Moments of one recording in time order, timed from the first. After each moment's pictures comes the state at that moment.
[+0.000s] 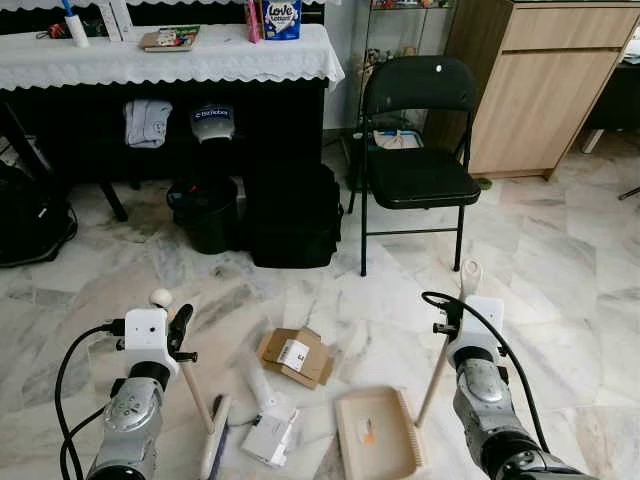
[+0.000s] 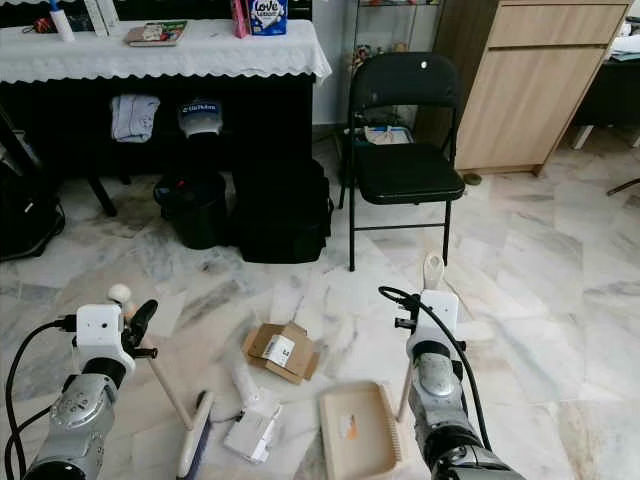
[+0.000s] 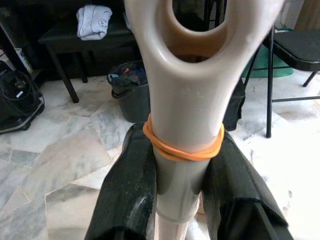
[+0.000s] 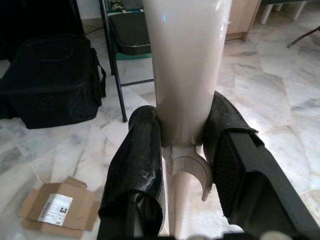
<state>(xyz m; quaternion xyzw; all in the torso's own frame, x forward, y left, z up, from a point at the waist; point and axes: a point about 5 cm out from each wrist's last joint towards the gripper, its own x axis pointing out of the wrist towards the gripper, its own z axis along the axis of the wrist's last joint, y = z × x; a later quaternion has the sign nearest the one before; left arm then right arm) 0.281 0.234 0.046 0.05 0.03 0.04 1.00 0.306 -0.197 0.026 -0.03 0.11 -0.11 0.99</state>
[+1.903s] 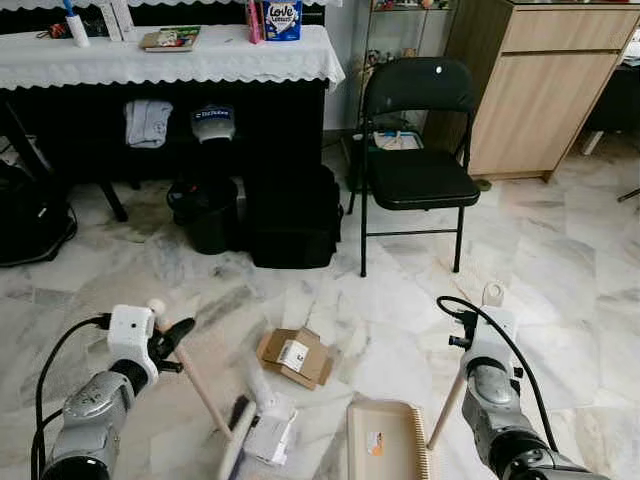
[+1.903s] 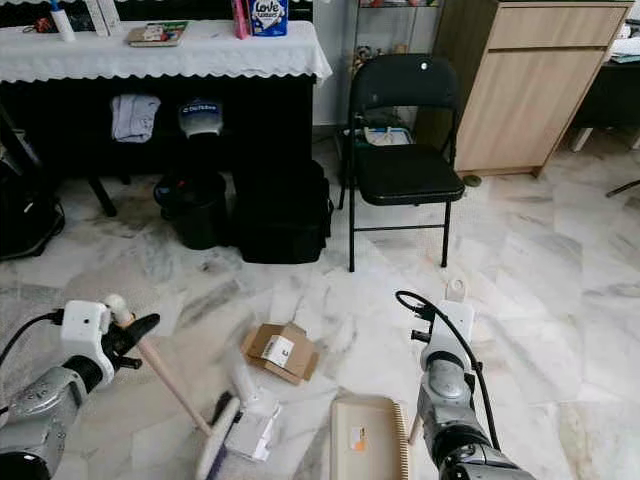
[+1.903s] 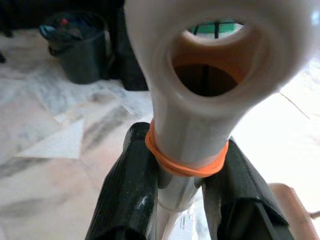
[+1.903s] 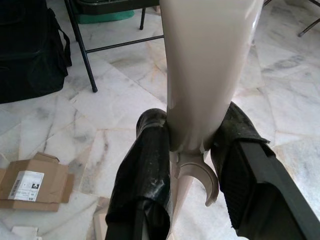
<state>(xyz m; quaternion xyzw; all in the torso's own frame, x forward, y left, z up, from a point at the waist) 0.280 0.258 0.047 0.00 0.14 -0.10 0.98 0.297 -0.217 0.011 -0.04 0.21 -0.19 0.96</state>
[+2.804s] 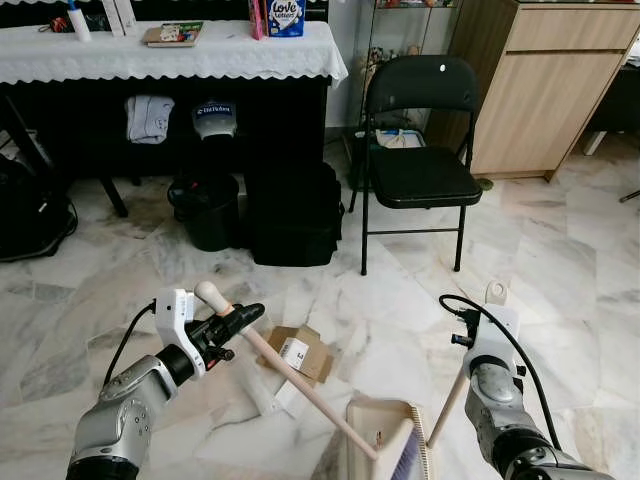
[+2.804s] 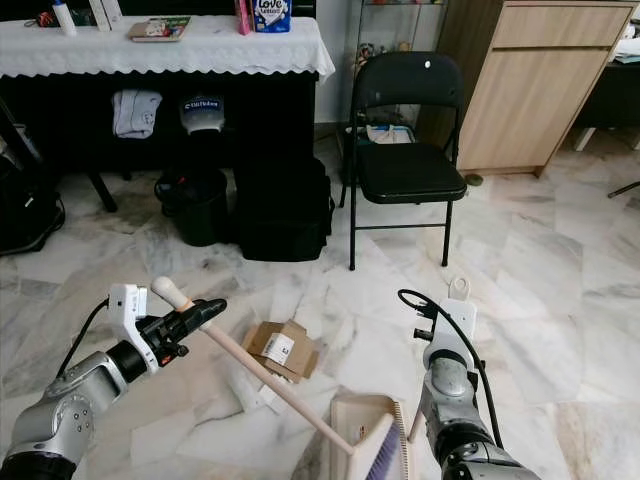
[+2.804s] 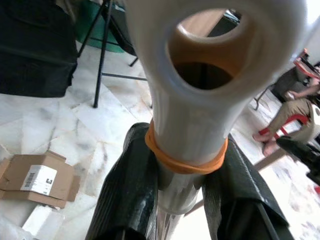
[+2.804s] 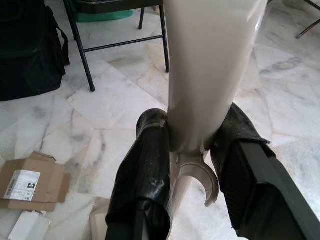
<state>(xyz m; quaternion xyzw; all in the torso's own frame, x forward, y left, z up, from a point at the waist) 0.285 0.192 0.081 -0.20 0.10 -0.25 0.94 0.299 -0.222 0.013 -0.04 0.20 -0.19 0.96</state>
